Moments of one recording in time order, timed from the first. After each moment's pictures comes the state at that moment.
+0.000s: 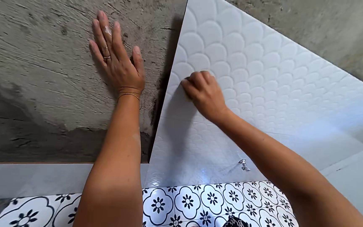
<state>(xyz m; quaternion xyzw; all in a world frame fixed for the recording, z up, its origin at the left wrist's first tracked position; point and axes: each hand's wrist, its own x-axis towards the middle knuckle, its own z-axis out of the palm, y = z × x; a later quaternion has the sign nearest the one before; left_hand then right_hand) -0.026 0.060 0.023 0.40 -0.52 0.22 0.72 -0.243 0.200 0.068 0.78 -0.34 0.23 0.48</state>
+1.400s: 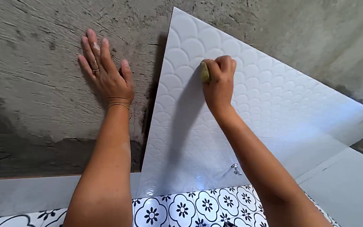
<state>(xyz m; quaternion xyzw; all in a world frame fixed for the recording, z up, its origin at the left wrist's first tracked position) -0.027 0.062 0.022 0.42 -0.53 0.22 0.71 -0.263 0.210 0.111 0.66 -0.45 0.38 0.46</state>
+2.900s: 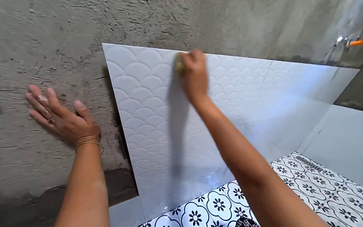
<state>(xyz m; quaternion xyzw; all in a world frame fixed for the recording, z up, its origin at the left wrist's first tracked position) -0.019 0.046 0.012 0.44 -0.54 0.20 0.69 -0.309 0.221 0.157 0.55 -0.54 0.44 0.46</state>
